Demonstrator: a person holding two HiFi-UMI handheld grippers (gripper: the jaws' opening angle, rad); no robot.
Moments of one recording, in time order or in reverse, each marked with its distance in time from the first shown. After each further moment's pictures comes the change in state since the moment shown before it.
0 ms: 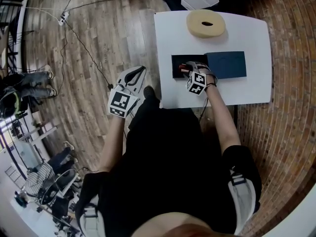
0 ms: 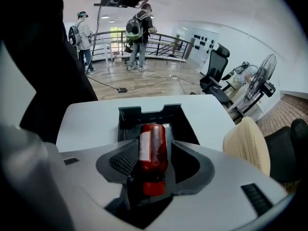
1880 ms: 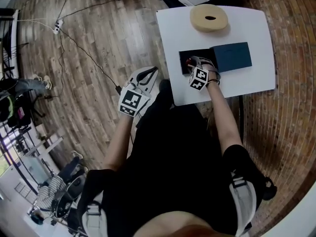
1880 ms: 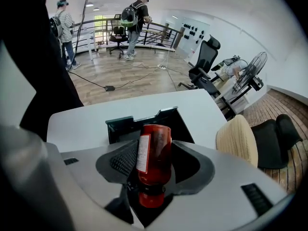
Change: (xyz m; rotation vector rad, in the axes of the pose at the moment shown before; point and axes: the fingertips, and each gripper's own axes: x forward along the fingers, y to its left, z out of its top) left arm -0.015 0.005 -0.017 0.019 -0.032 -0.184; right arm 0.013 0.000 0.027 0.089 0.143 -0.142
